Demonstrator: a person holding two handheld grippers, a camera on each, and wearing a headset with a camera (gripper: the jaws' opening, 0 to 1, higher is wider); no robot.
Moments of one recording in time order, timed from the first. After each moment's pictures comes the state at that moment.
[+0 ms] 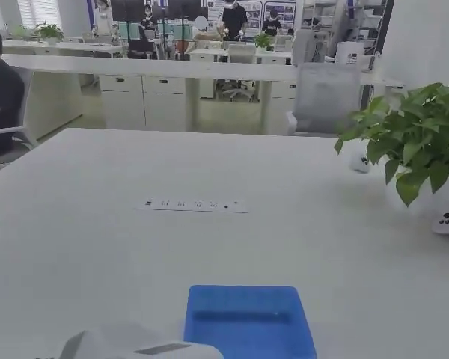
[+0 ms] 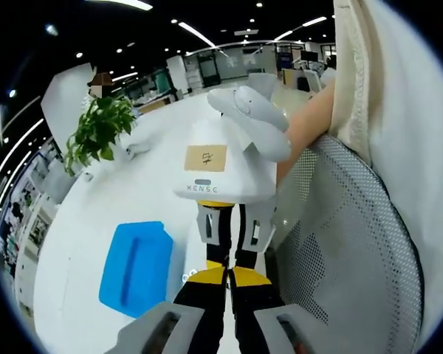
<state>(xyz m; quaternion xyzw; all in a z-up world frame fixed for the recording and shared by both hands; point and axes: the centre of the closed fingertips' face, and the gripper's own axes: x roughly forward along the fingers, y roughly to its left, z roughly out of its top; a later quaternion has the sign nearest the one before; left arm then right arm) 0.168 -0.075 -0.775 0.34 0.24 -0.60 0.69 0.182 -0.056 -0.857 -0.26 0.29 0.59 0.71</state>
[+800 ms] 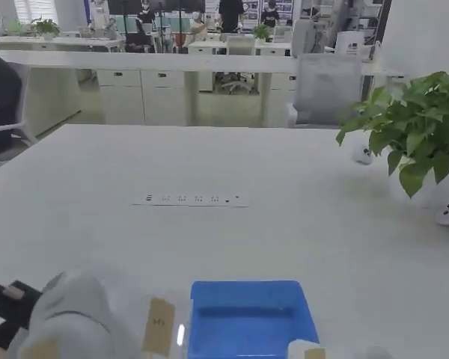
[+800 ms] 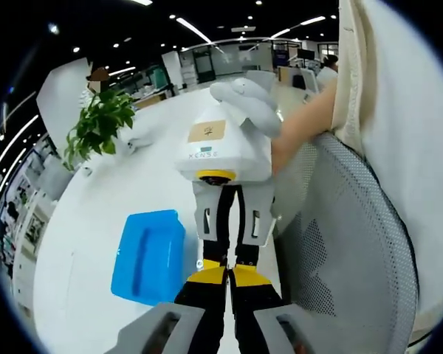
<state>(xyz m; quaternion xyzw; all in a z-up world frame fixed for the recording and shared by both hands) 0.195 -0.044 -0.758 0.34 0.25 -0.60 0.68 0.207 -0.013 -0.820 -0.18 0.22 0.62 0.73</state>
